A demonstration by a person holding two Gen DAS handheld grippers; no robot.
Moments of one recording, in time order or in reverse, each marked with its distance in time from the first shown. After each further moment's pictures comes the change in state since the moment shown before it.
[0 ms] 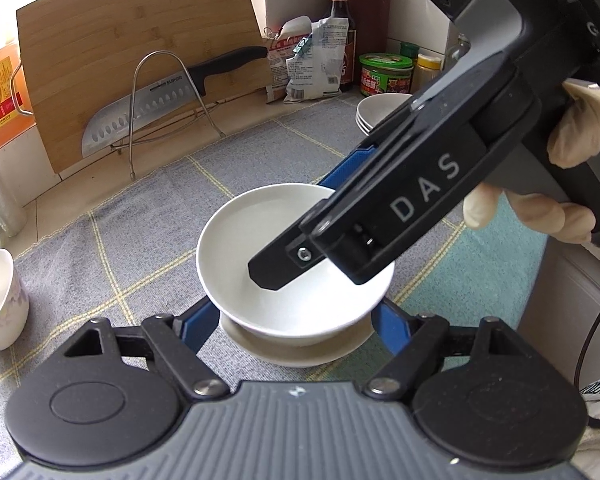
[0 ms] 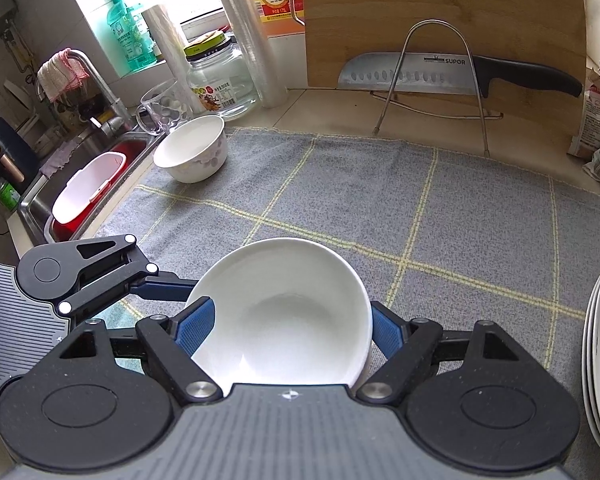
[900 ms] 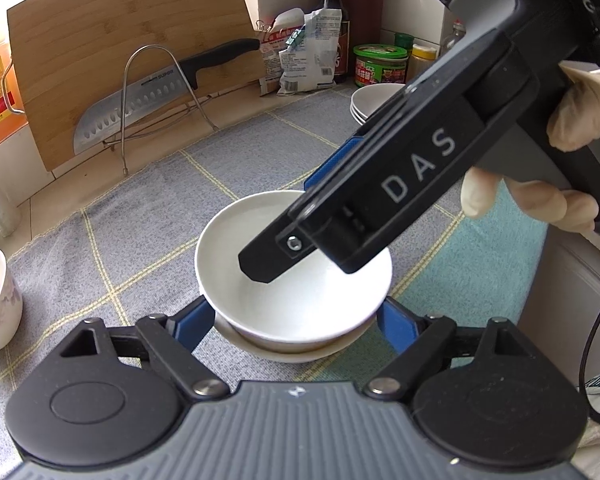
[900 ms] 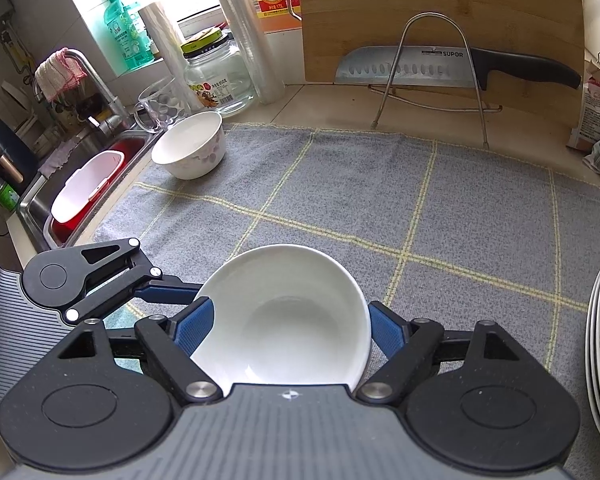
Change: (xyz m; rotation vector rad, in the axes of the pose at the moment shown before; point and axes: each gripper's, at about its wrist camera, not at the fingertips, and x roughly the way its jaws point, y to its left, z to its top) left arm 0.006 -0.005 -0.001 0.019 0.014 -0.001; right arm 0.001 -0.002 -0.003 0.009 0.003 -0.002
